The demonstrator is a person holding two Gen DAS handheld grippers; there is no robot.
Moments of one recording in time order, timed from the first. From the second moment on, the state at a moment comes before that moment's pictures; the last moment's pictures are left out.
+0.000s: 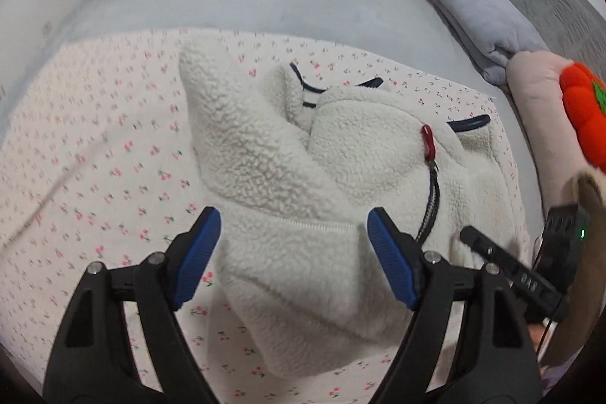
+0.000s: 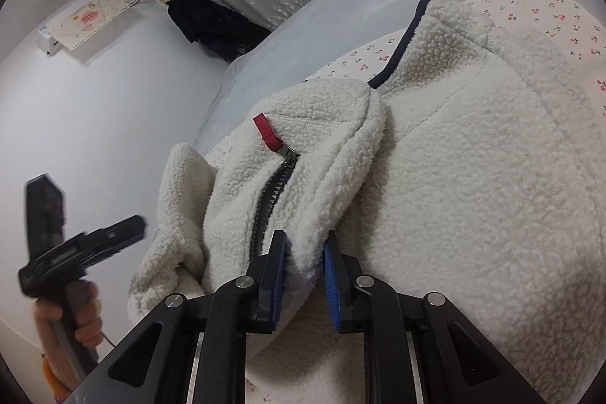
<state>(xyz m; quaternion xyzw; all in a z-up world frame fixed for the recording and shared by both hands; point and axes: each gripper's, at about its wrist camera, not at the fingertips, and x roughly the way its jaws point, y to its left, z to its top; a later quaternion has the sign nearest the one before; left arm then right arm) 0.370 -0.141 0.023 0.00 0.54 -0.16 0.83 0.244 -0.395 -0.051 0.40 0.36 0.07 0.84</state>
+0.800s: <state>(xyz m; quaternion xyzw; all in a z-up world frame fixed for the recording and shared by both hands) 0.297 -0.234 -0.023 0.01 0.42 -0.44 0.79 0.255 -0.428 -0.070 0.55 0.29 0.13 0.77</state>
